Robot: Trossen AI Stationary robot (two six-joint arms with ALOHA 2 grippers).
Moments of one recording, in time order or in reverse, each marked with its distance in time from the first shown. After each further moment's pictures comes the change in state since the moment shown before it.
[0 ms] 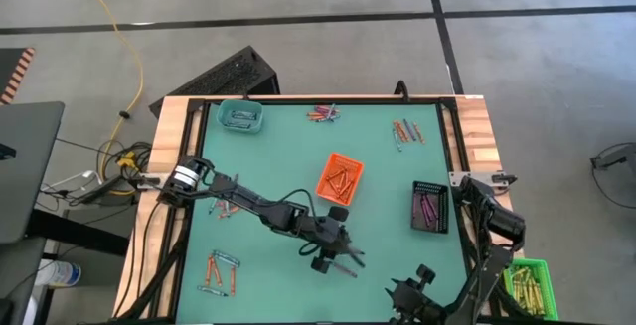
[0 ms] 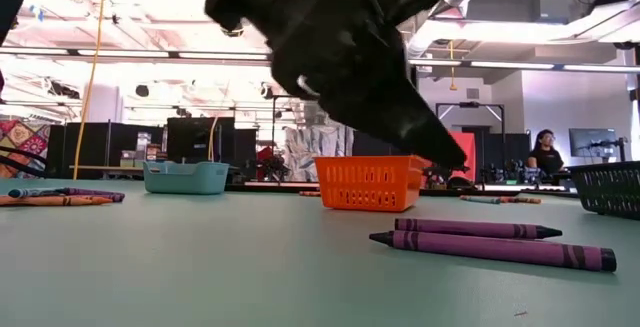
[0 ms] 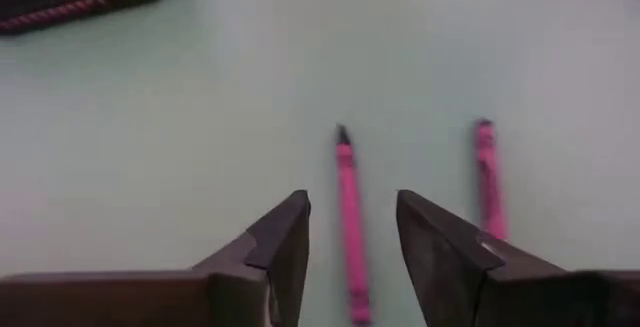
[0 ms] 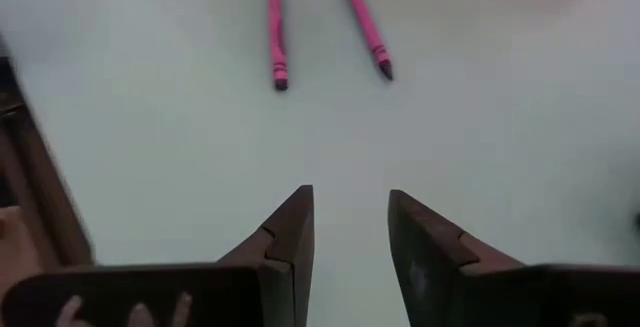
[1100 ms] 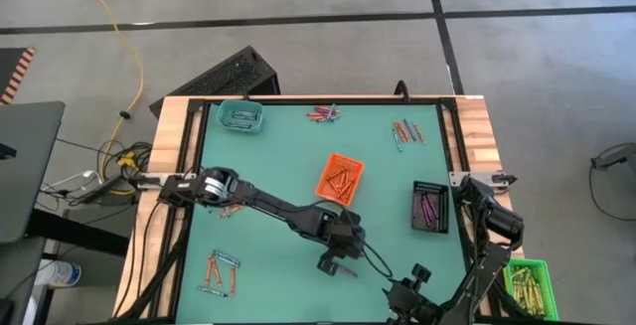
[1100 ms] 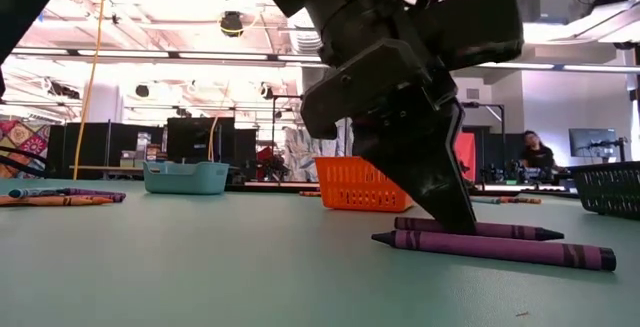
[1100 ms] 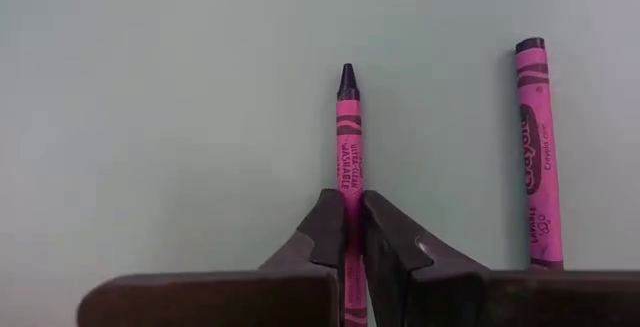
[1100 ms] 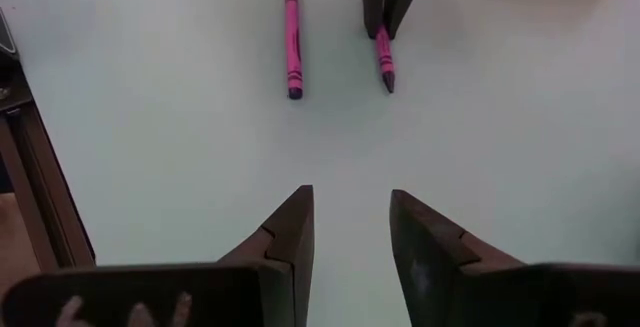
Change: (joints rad) left arm 0.008 0.257 0.452 -0.551 0.024 0.097; right arm -0.017 -0.001 0.001 0.033 0.000 -0.080
